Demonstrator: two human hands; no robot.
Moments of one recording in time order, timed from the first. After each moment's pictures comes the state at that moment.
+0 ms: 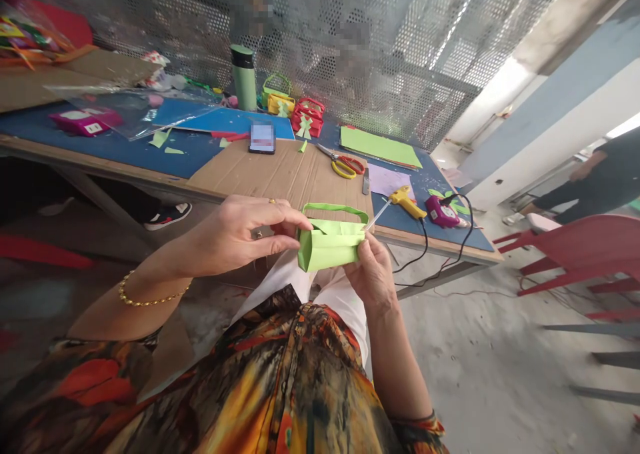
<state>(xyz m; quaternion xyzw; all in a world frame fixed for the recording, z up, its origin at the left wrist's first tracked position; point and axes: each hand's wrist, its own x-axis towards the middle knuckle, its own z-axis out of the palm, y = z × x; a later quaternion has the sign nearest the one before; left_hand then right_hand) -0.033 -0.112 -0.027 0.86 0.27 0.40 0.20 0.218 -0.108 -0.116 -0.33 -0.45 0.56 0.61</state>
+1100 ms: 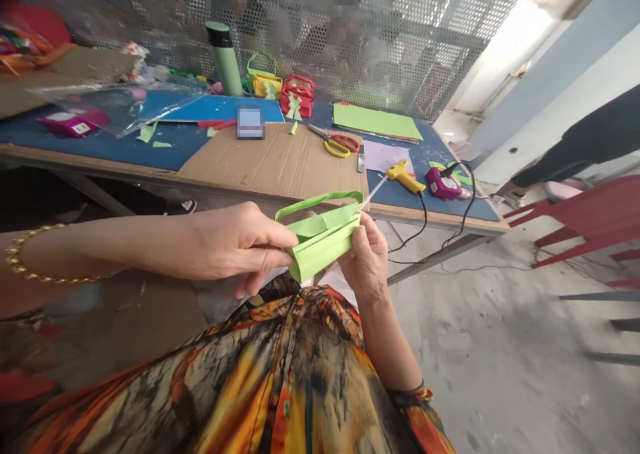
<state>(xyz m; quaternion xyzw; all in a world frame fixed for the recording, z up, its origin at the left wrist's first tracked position) -0.010 -0.130 0.018 0.80 0.31 0.06 0.51 0.206 -0.125 -0.120 -0.28 -0.41 0.51 0.70</state>
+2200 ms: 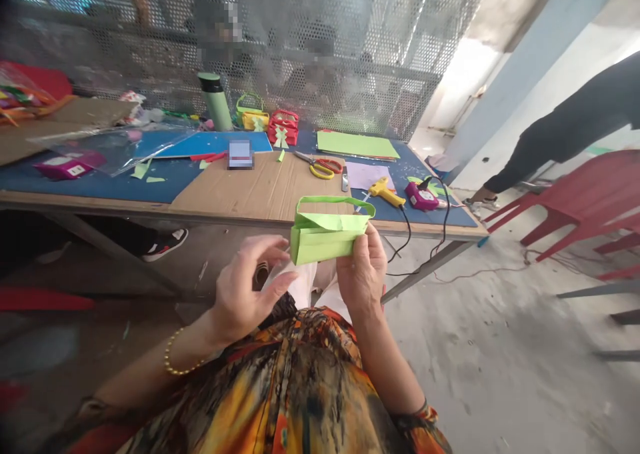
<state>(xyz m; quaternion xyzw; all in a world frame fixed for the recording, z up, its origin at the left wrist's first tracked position) 0.017 -0.150 -0.092 0.77 0.32 0.55 -0.01 0.200 -0.122 -0.112 -0.30 -0.35 0.40 0.79</state>
